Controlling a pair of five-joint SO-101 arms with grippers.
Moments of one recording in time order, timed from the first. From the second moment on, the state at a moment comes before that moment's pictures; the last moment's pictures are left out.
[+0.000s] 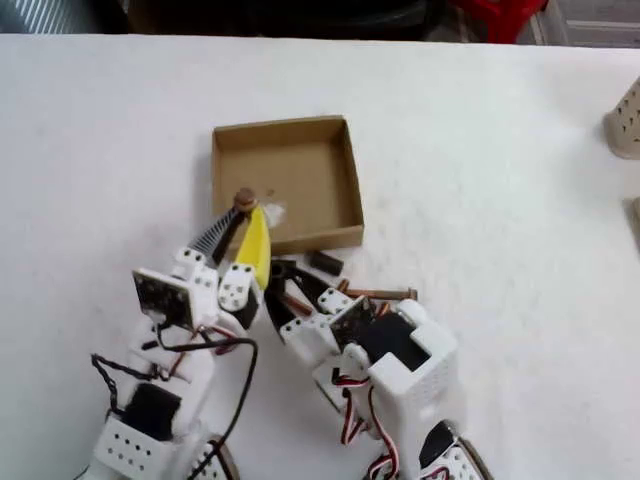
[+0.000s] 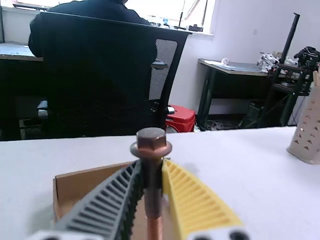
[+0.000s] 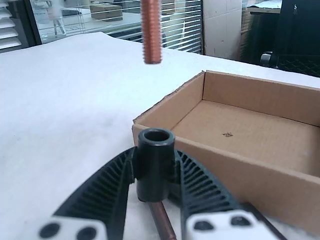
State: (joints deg) left arm 17.5 -102.1 97.4 12.8 11.1; right arm -43.3 22.9 91.5 -98.6 -0.3
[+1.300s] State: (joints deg) left arm 22.8 -103.3 97.3 24.1 11.2; right arm -43.3 22.9 91.5 -98.6 -0.3
